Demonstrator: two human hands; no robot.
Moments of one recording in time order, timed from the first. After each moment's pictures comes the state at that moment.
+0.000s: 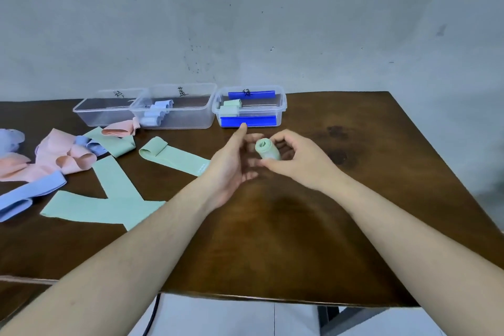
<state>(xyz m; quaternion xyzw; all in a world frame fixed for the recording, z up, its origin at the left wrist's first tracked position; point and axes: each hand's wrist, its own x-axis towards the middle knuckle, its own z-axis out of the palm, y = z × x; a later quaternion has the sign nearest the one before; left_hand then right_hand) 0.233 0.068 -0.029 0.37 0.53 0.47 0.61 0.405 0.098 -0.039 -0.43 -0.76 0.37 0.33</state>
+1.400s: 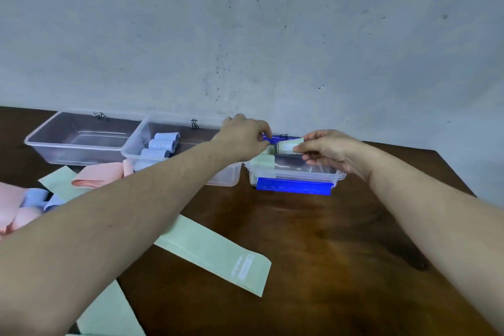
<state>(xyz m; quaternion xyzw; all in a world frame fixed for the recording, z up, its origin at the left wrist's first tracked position) 0.087 0.328 -0.016 0.78 0.60 0.16 0.09 0.300 0.342 -0.010 -0.62 -0.51 0.54 0.27</state>
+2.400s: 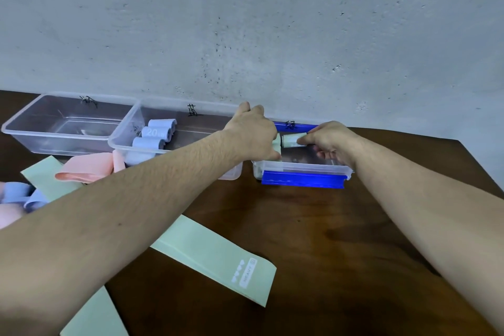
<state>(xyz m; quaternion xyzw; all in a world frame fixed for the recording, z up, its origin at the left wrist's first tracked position) 0.103 0.345 -0.032 0.83 0.55 -0.09 -0.08 0.284 0.386 -0.050 -0.72 -0.50 0.42 0.22</state>
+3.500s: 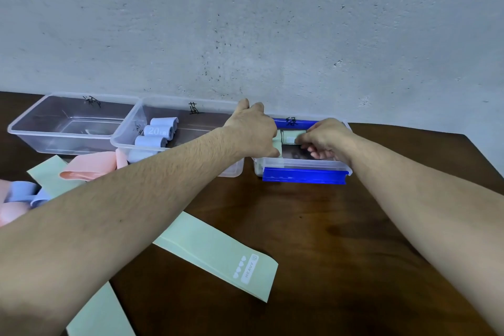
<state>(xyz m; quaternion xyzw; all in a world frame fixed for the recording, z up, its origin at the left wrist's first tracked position) 0.104 0.346 -0.031 0.82 0.55 -0.11 -0.08 0.279 0.385 -0.054 -0.71 -0.50 0.44 0.20</state>
